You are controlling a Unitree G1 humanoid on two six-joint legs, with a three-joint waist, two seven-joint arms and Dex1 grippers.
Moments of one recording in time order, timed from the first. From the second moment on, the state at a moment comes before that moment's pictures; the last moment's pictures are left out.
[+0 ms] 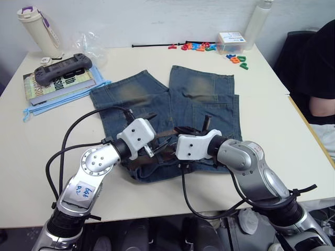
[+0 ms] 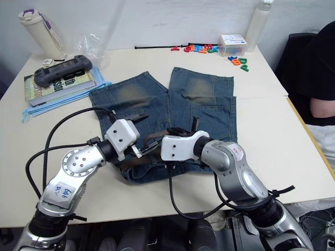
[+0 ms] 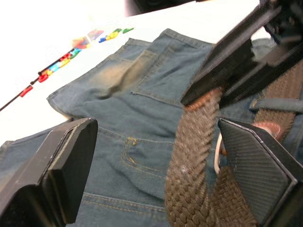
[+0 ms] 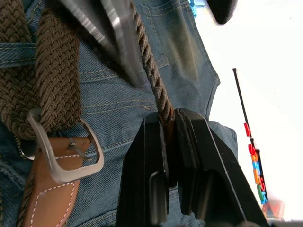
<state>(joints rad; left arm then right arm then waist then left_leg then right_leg) -0.30 0.51 -0.17 -0.50 -0.05 0.41 -0.45 -0.48 -0.52 0.43 -0.52 -0.52 0.37 0.74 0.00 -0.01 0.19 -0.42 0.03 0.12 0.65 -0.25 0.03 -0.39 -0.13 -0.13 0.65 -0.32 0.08</state>
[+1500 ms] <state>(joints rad) -0.26 0.35 -0.03 -0.49 -0.27 0.57 -0.49 -0.37 -0.35 0.29 -0.70 -0.40 0.75 0.79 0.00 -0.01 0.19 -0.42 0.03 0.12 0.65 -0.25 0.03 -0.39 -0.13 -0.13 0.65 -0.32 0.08</state>
